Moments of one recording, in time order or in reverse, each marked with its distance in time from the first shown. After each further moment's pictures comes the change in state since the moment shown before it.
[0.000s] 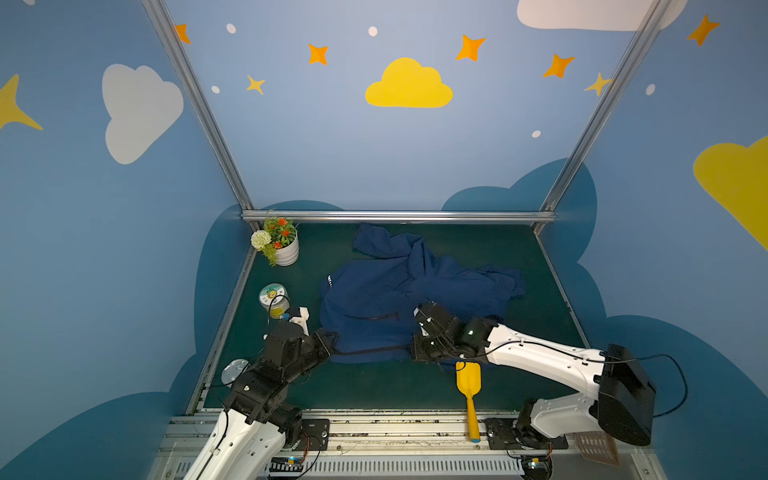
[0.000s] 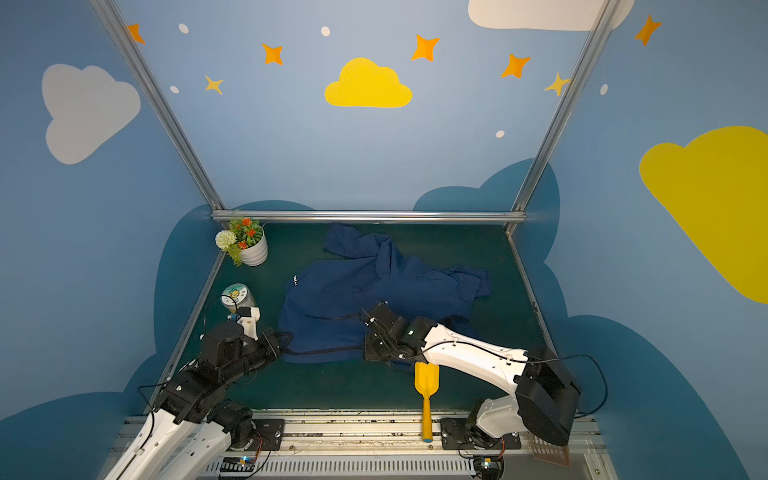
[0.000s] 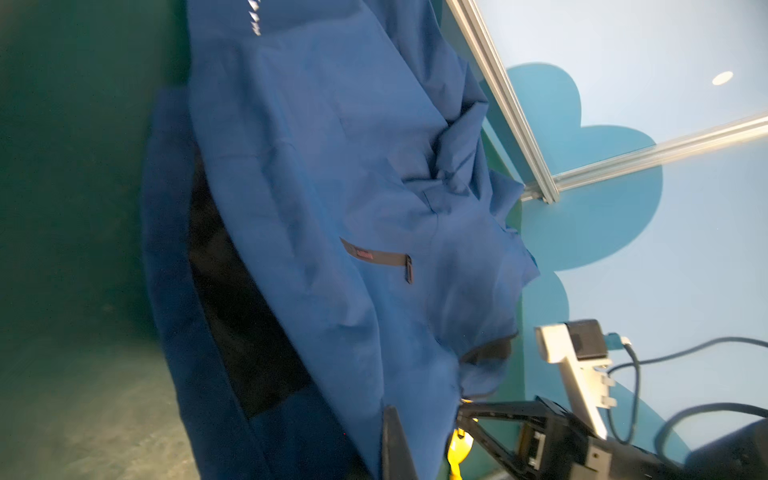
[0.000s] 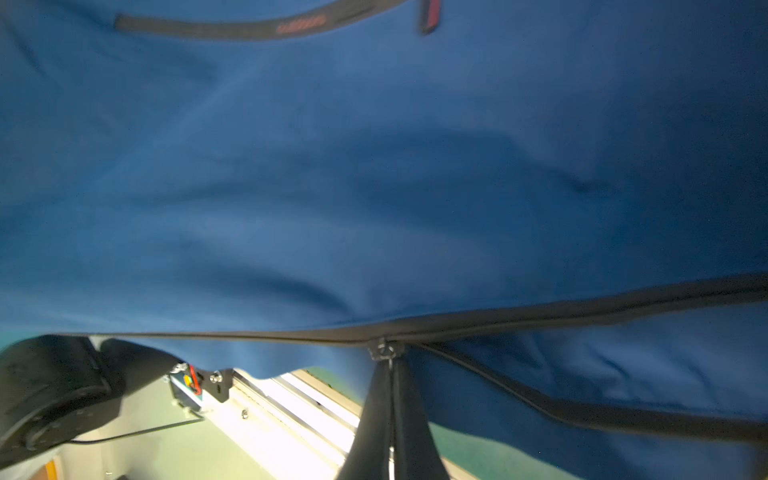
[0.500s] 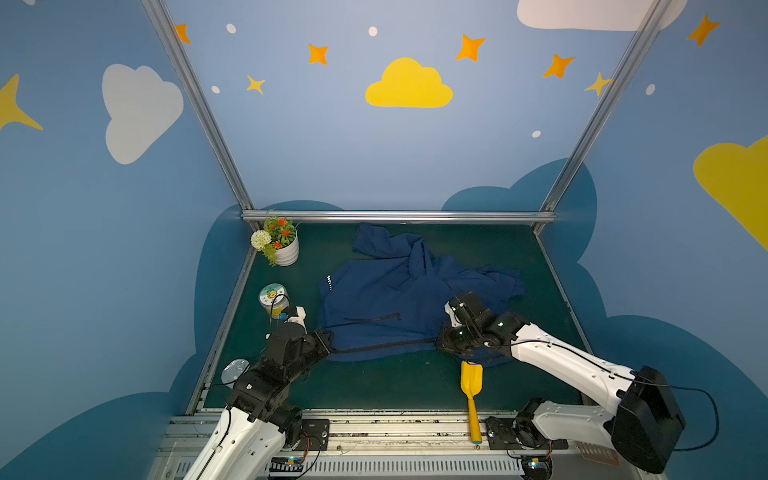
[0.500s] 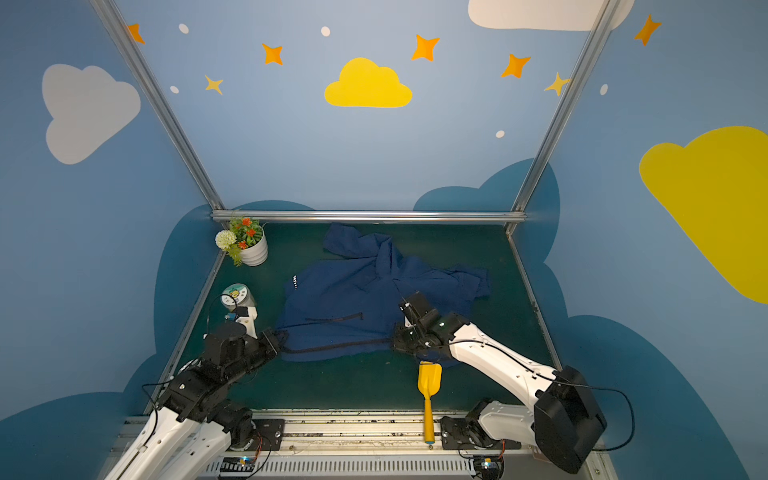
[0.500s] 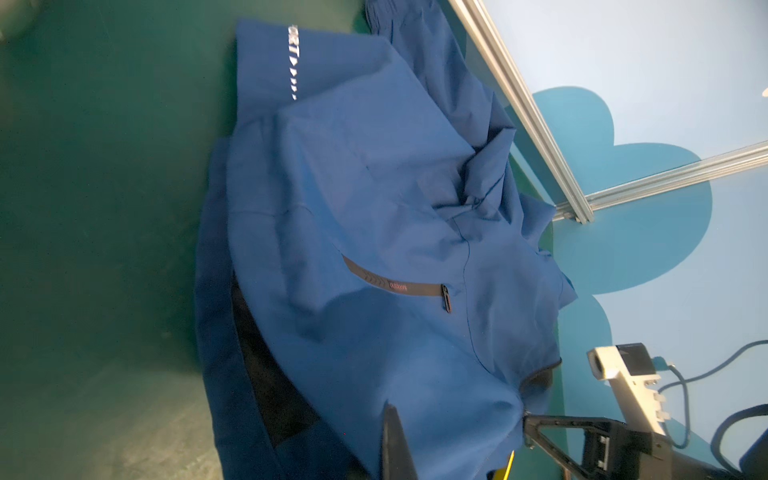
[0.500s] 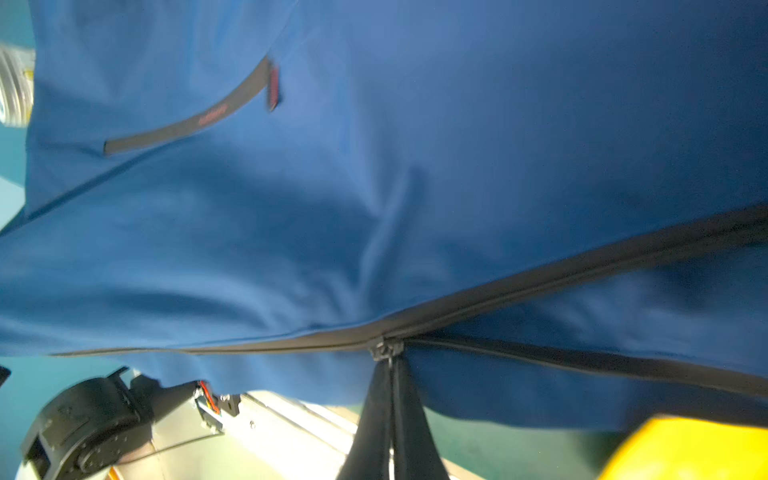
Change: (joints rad) left arm 0.001 0.022 -0.012 0.019 -0.097 0.048; right arm -0.279 -0.132 -0.088 -0.086 -0.110 -0.074
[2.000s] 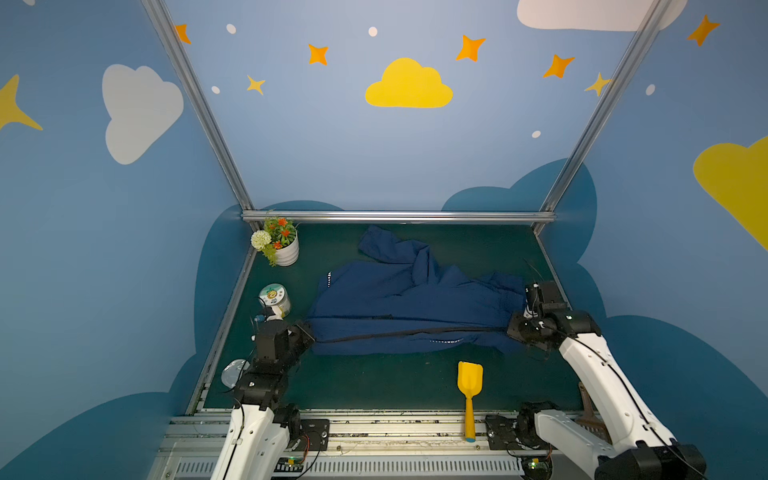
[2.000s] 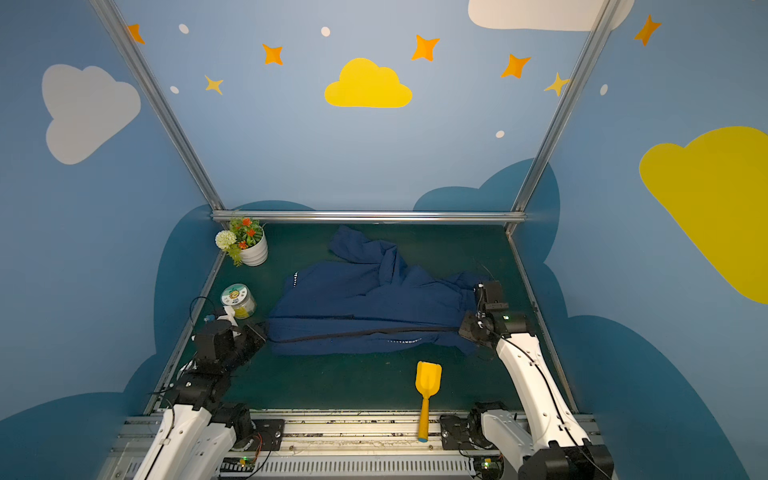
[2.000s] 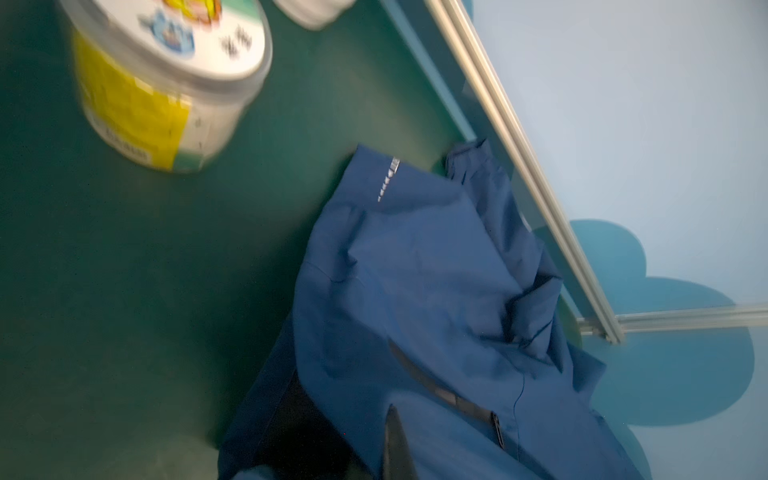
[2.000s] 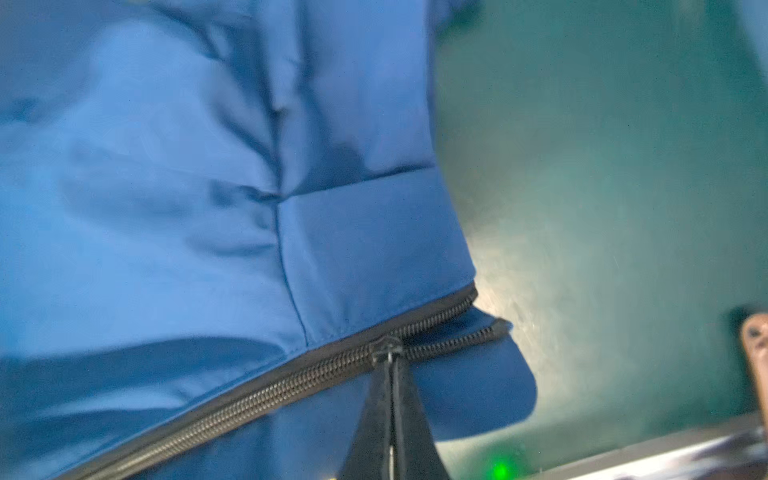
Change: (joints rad) left arm 0.331 0.019 -0.141 0.182 0.055 0.038; right arm -0.615 -0.226 0.008 -0.350 0.286 -0.302
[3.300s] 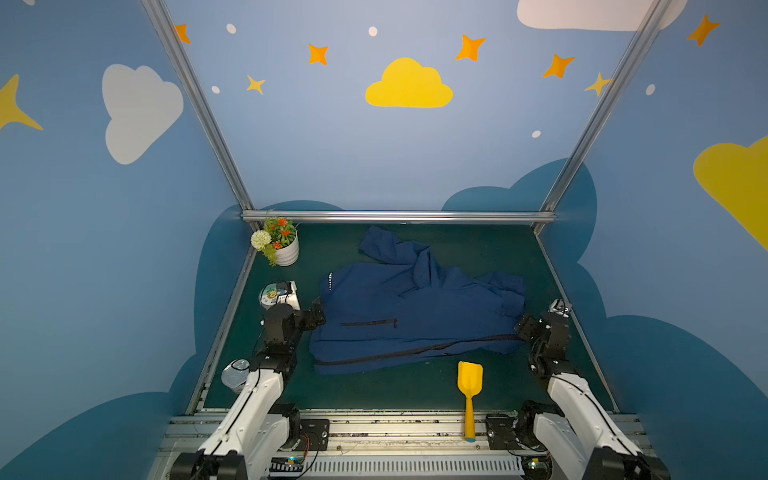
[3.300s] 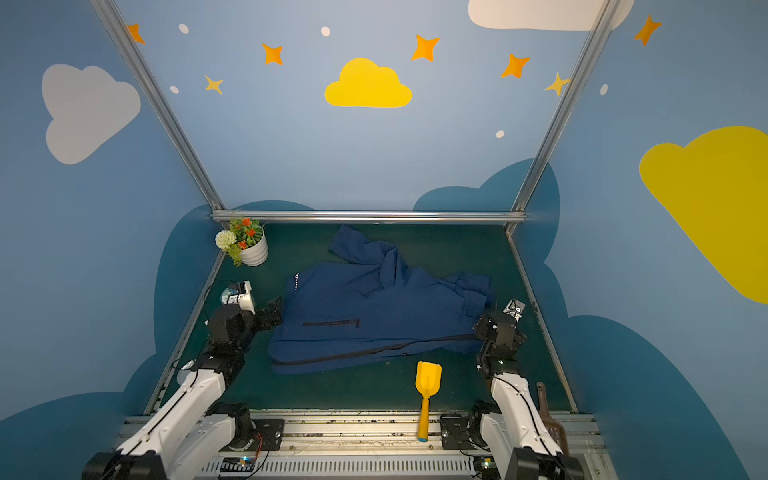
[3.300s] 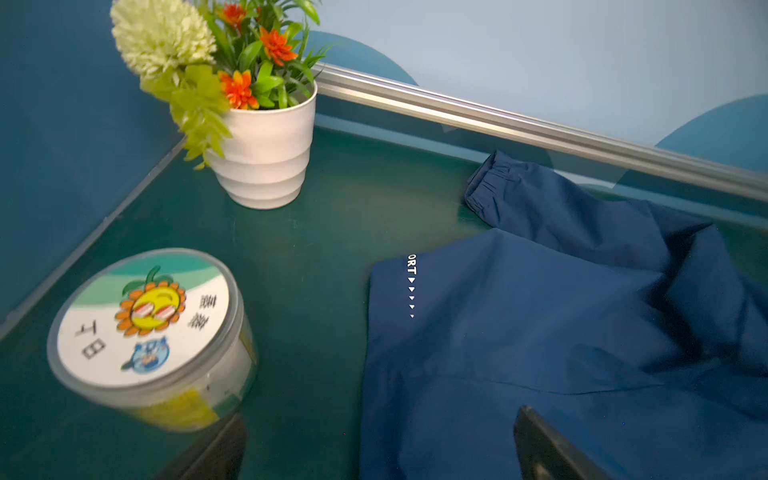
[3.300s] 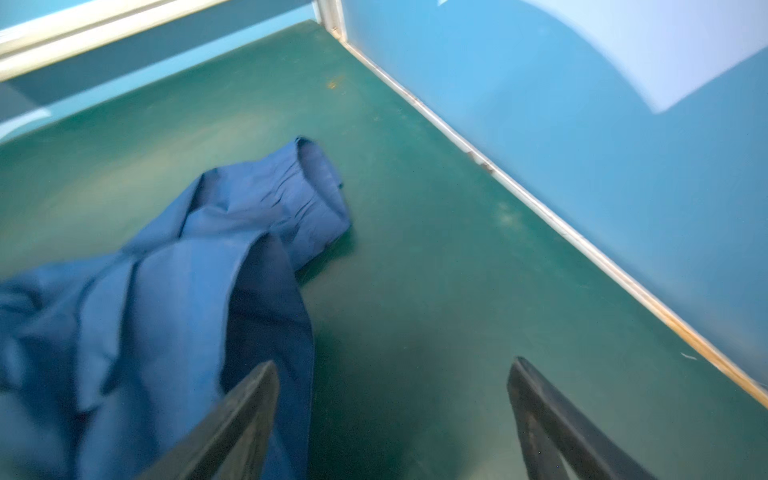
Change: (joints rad) left arm 0.015 0.429 -0.036 0.648 -0.151 0.693; right arm -0.172 -0.088 -0.592 1.138 0.235 -0.245
